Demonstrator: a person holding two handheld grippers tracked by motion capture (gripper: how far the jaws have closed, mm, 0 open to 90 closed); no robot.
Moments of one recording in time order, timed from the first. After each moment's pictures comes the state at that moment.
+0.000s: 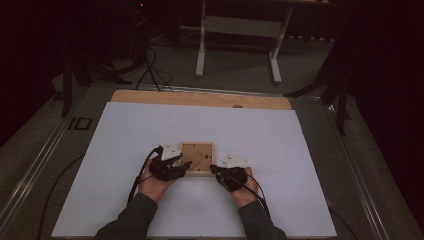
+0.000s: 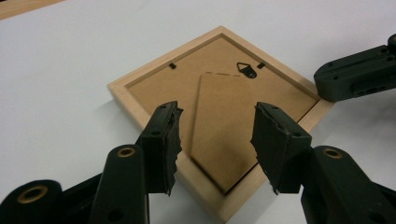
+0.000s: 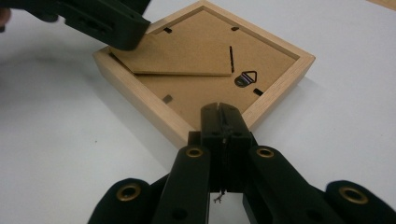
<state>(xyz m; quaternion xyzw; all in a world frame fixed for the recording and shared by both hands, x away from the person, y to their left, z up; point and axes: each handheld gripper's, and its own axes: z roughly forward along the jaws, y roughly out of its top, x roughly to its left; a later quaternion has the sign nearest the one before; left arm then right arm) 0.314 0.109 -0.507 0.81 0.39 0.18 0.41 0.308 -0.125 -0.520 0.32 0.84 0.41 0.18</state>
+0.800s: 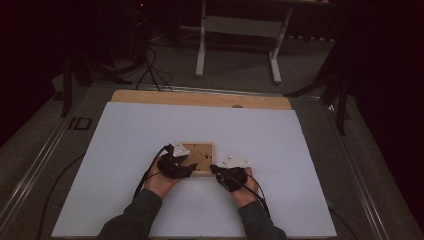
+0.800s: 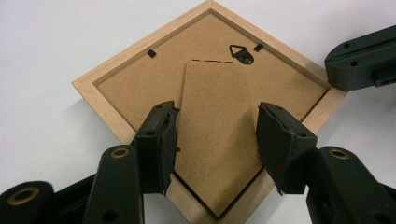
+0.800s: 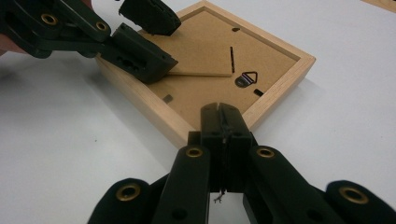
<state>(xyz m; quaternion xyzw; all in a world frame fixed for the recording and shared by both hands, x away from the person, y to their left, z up) 0.329 0.093 -0.514 0.84 0.37 0.16 0.36 0.308 -0.125 -0.520 0.31 0.84 0.41 0.18</state>
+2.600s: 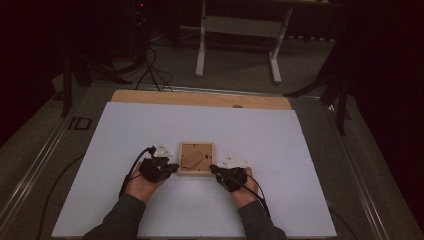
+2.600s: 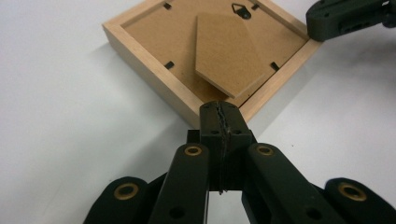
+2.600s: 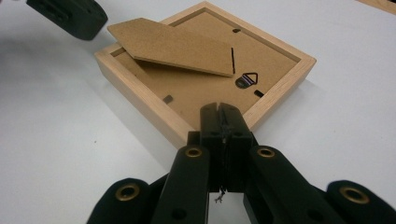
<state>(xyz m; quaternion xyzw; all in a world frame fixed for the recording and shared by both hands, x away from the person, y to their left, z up) 0.308 0.135 -0.498 0.85 0.38 0.11 0.34 0.307 -0.125 -0.521 0.31 0.84 0.41 0.18</state>
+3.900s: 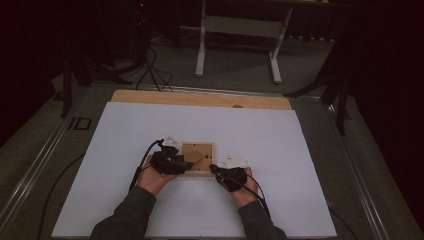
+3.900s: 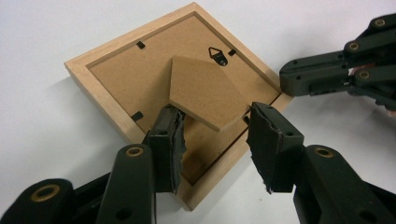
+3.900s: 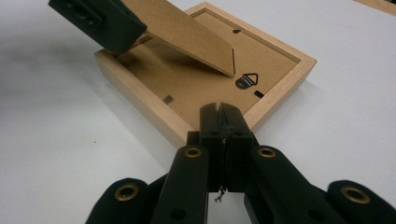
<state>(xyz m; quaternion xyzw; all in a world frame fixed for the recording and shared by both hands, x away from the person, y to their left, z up) 0.332 0.112 -0.490 0.83 0.41 0.06 0.38 0.307 -0.125 -0.521 0.31 0.84 0.41 0.18</state>
